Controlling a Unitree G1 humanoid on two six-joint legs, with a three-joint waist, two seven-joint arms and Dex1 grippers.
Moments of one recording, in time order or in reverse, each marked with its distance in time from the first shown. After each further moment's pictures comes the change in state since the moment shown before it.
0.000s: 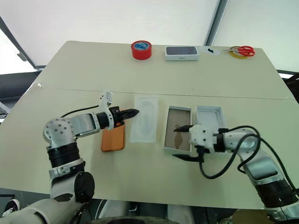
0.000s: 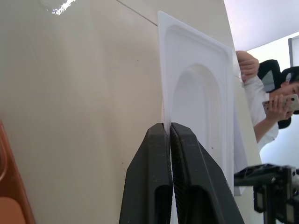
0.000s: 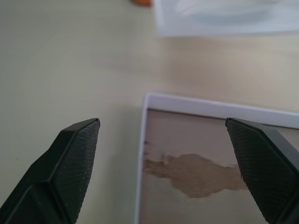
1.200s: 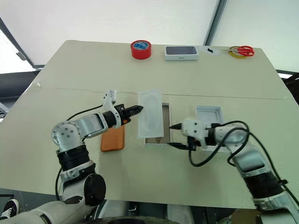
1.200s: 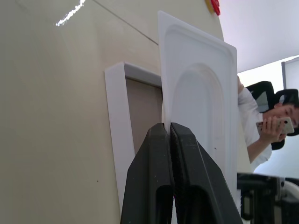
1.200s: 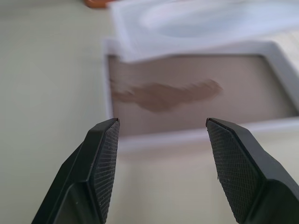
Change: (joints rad) left arm 0.030 -0.149 0.013 -0.047 -0.026 -0.031 0.126; right arm -0.117 0.052 -0.089 0.123 0.023 0.087 -0.045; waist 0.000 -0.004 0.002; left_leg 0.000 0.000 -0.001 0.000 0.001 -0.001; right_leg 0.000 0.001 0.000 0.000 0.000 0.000
